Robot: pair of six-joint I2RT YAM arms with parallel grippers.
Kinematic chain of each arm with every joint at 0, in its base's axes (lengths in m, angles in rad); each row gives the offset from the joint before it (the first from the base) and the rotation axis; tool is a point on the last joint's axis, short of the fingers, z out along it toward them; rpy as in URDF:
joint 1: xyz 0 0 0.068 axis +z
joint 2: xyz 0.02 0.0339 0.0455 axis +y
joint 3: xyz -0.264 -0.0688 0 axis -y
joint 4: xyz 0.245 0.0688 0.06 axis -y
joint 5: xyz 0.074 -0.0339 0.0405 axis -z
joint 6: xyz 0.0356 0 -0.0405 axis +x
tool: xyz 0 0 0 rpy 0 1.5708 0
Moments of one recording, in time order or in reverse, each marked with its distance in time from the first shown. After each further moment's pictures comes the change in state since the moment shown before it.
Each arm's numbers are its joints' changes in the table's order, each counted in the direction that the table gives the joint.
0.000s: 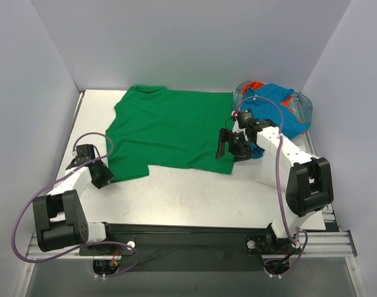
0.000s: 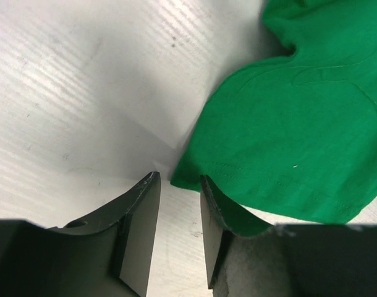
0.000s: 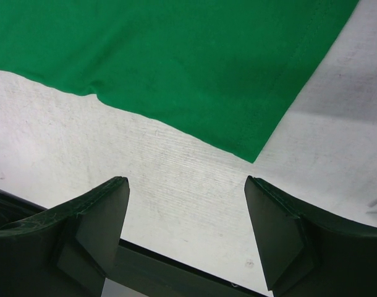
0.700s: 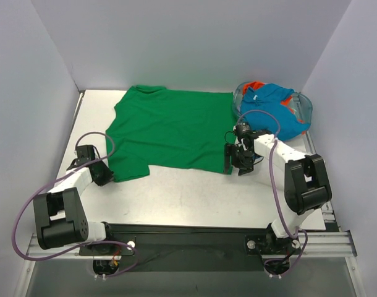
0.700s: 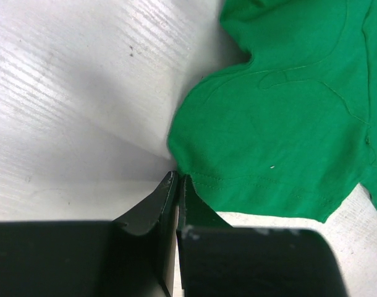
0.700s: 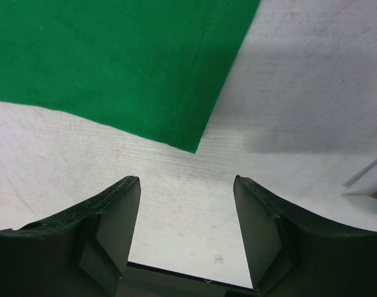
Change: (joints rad) left arm 0.004 0.026 -0.018 0.092 0.092 0.015; right arm 0.000 0.013 -0.163 0.023 0.114 -0.005
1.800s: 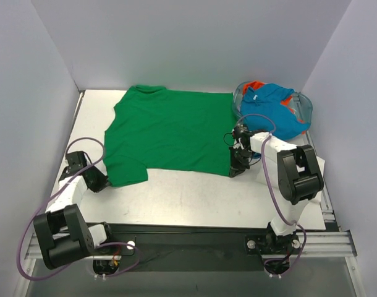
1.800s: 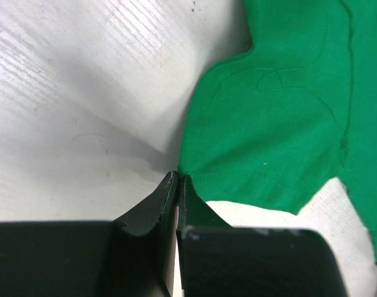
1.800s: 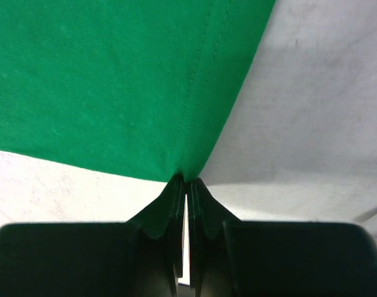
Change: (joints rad) left arm 0.106 -0.140 -0.052 -0.111 0.055 -0.027; right arm -0.013 0.135 0.023 0.031 -0.016 -0.019
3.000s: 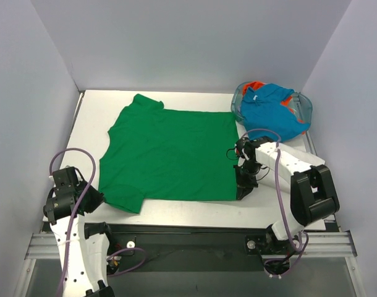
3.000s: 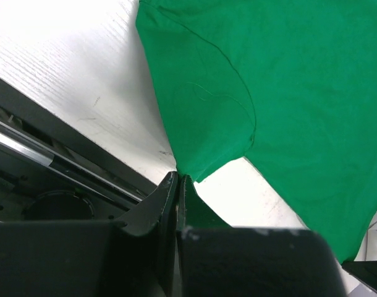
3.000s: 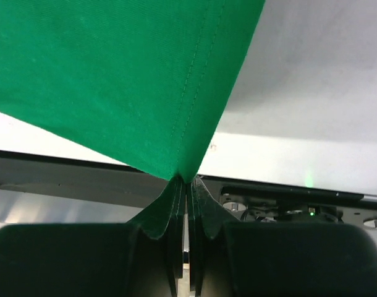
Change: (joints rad) left arm 0.024 -0.618 0.204 -0.760 -0.056 -0.037; right arm 0.063 -0.232 -0.130 -0.367 -0.055 0.043
